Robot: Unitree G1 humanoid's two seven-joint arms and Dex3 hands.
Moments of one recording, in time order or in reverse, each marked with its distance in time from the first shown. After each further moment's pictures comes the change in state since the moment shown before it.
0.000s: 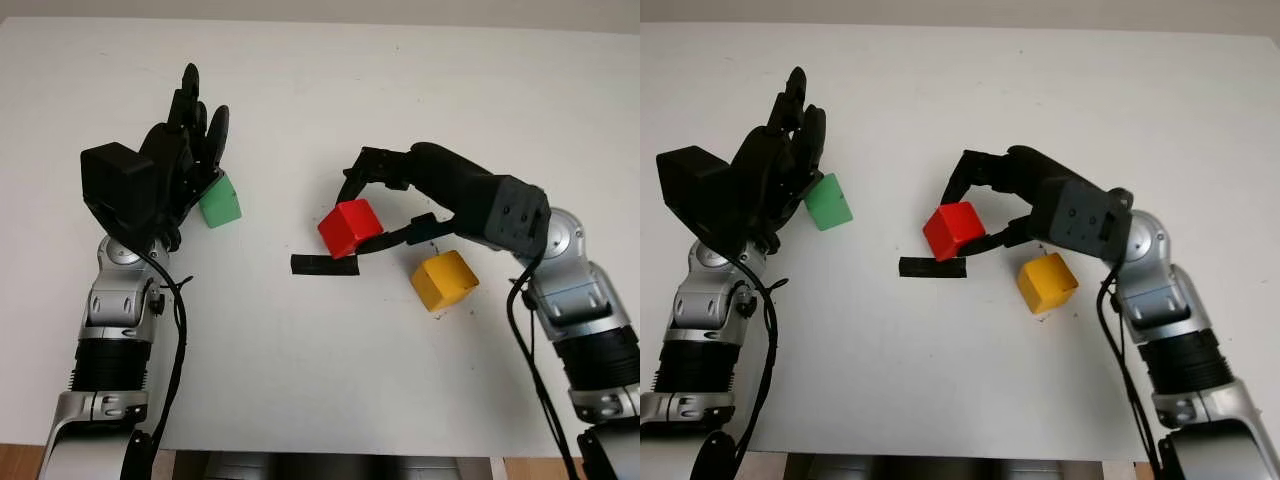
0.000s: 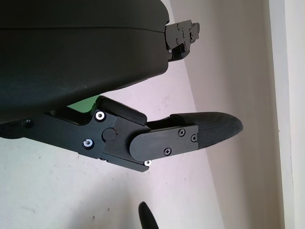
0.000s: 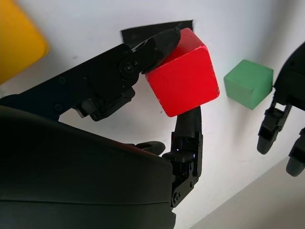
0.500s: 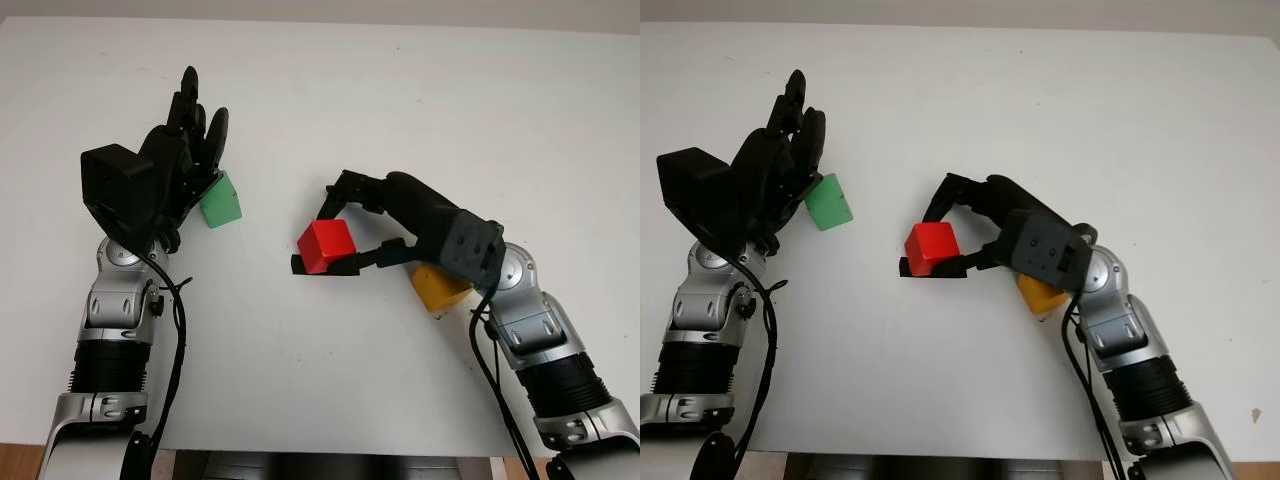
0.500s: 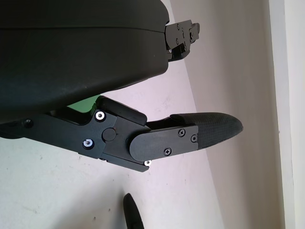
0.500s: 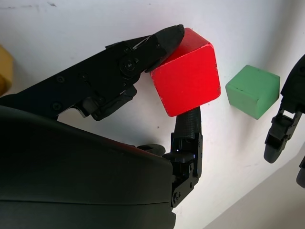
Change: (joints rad) left arm 0.005 0.001 0.000 -0.009 0.001 0.002 0.004; right arm 0.019 0.069 0.047 -0.001 -0.102 0.016 -0.074
